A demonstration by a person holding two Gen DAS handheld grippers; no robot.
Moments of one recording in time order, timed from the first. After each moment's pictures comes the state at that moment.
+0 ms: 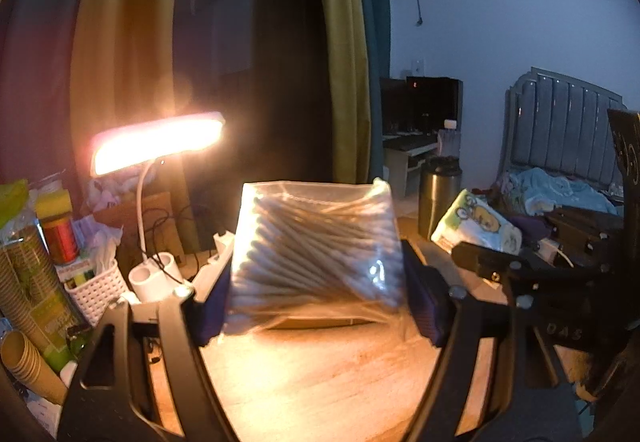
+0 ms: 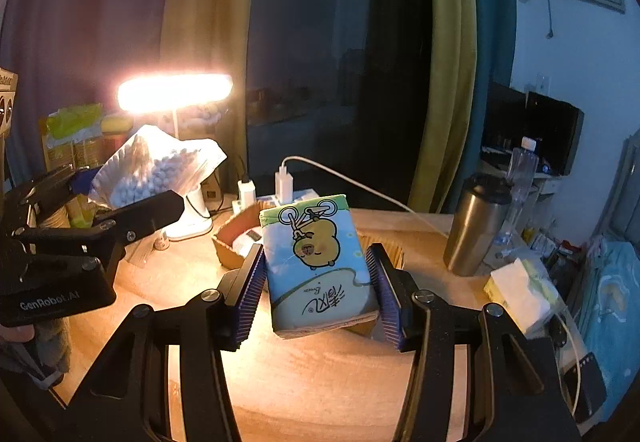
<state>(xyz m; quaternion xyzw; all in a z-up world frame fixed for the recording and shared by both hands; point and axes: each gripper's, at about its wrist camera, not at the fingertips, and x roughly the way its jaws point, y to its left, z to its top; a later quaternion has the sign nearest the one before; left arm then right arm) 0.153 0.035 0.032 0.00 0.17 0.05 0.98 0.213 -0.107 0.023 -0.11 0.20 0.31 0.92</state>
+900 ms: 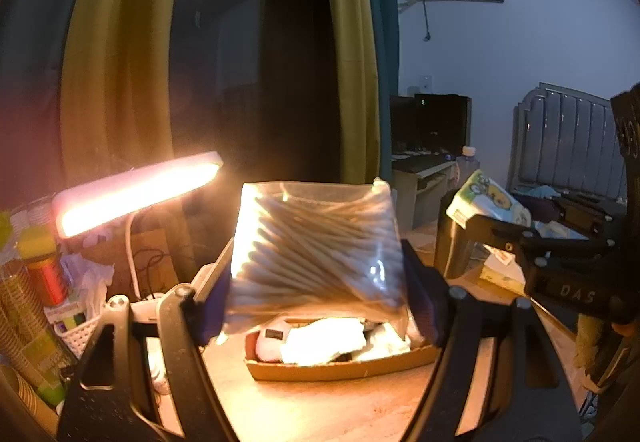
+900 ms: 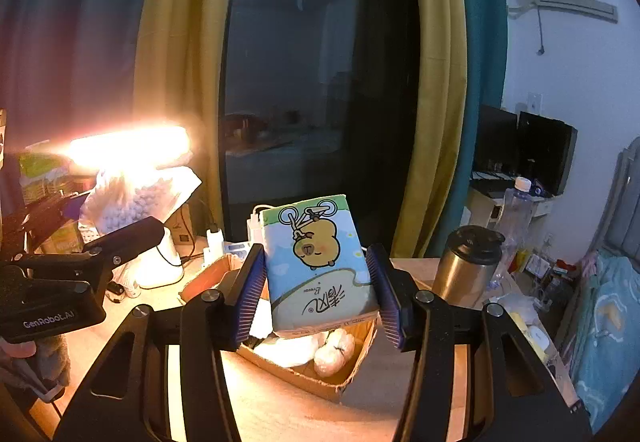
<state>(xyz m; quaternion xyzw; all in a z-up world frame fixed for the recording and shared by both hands) 0.212 0.055 0.052 0.00 0.14 0.06 0.99 0.278 -0.103 0.058 -0.10 0.16 0.30 0.94</state>
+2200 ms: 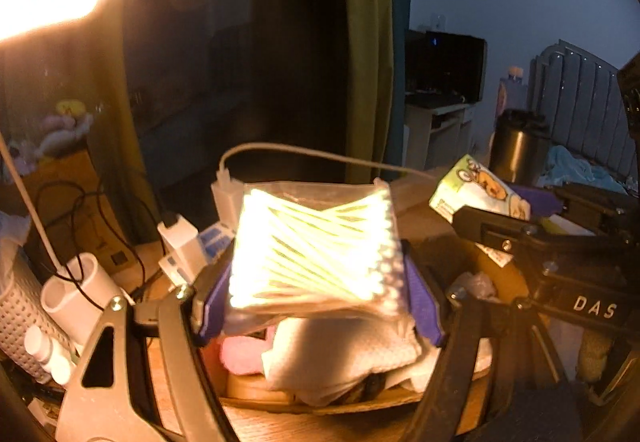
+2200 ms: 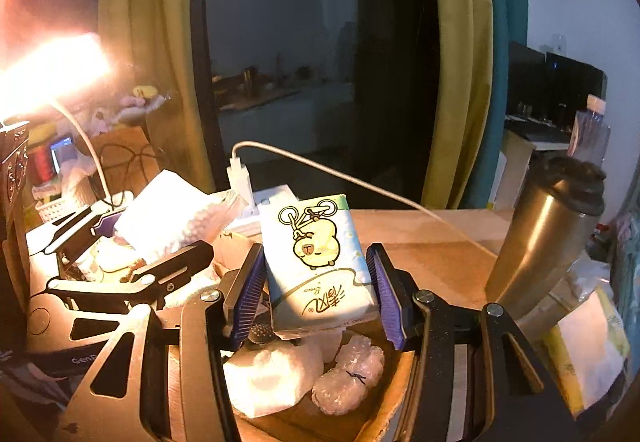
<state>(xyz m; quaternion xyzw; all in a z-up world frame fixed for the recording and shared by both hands) 0.342 0.081 -0.057 -0.02 0.25 0.06 0.97 0.386 -0.053 -0.028 -0.09 0.25 0.32 0.91</state>
